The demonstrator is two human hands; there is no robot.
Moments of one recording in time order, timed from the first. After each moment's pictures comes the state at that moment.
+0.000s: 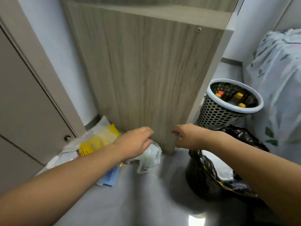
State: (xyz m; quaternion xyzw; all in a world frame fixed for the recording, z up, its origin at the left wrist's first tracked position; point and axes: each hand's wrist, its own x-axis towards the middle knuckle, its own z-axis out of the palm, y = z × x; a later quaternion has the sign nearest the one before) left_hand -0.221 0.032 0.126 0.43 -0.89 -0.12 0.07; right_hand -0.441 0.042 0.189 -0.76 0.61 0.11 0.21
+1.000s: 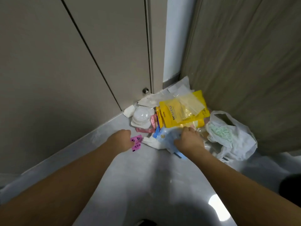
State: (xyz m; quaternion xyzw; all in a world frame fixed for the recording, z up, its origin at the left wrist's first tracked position) left_hand 0.081 0.108 -0.060 0.79 -0.53 -0.28 -0.11; right_hand -0.164 0.034 -0.032 -0.72 0.63 0.11 0.26
